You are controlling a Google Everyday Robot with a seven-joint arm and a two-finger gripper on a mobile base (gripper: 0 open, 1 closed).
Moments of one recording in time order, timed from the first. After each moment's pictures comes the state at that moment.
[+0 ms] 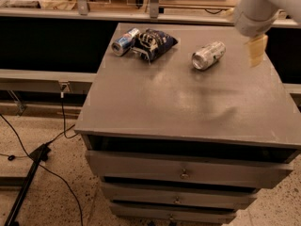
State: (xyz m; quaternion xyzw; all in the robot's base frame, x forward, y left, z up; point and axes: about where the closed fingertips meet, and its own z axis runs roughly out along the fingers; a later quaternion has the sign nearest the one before) arm 0.674 -0.269 0.926 -0.78 0.56 -0.26 0.11
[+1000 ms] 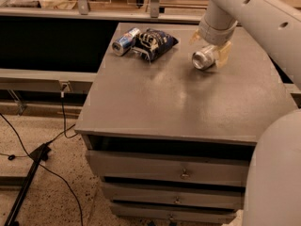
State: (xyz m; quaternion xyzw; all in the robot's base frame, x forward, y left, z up) arm 0.718 -0.208 0.863 -0.88 0.42 -0.19 0.07
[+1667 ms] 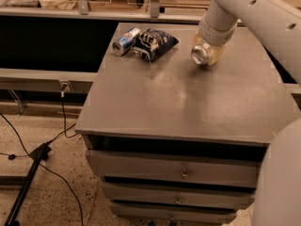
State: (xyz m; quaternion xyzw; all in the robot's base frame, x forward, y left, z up) arm 0.717 -0.204 0.865 -0.88 0.43 -0.19 0.10
